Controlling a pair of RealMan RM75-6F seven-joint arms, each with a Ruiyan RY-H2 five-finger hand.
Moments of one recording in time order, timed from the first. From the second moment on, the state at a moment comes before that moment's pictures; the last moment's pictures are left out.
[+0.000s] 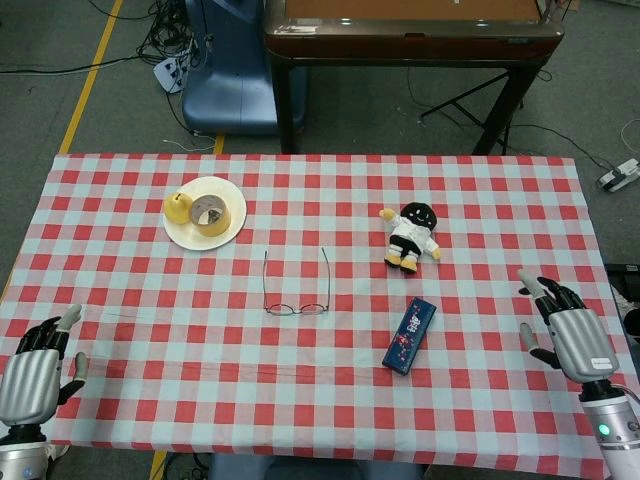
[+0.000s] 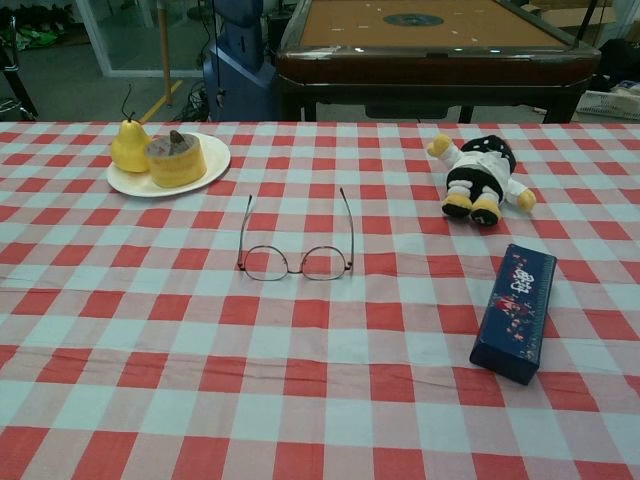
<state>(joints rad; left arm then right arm) -0.04 -1.18 -0.04 -1.83 1.46 1.56 0.32 0.15 -1.09 0.04 -1.62 -1.56 1.43 0.07</state>
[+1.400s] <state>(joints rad) -0.44 -1.16 -0.14 -1.89 1.50 1.05 0.25 0.15 -1.07 0.10 -1.67 -1.52 1.46 -0.01</state>
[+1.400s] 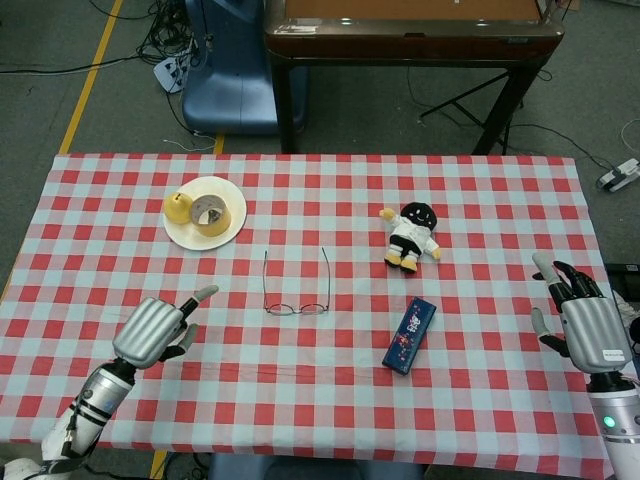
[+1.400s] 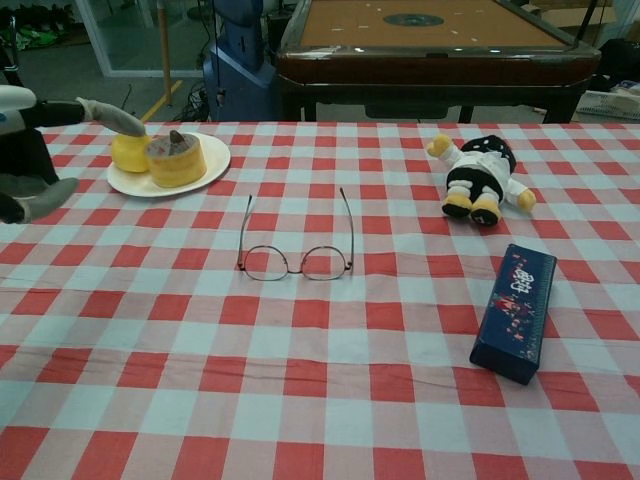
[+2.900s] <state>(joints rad) -0.86 -1.61 -0.11 -1.67 0.87 0.82 0.61 0.15 -1.06 0.09 -1.67 -1.48 1.44 -0.02</state>
